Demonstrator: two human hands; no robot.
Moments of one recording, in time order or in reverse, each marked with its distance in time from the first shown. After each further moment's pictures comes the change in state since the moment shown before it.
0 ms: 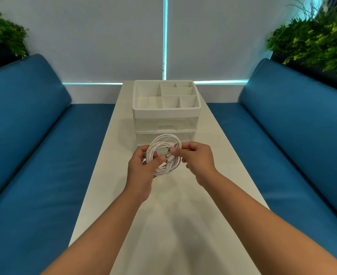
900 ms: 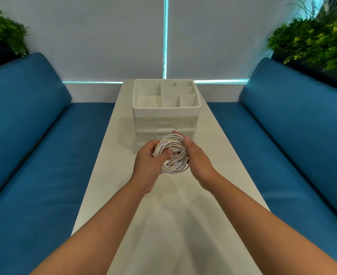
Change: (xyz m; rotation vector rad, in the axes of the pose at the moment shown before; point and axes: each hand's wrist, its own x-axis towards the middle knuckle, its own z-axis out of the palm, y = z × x) left_hand 0.005 0.010 0.018 0.194 -0.059 0.008; right_hand -0.008 0.004 -0.009 -0.066 -0.293 -0.150
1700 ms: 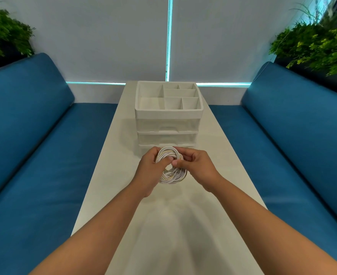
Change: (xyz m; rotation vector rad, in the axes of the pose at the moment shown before) left_hand 0.002 -0.010 -0.006 0.104 -0.070 -0.032; right_hand 0.009 0.020 -0.010 0.108 -0.081 0.016
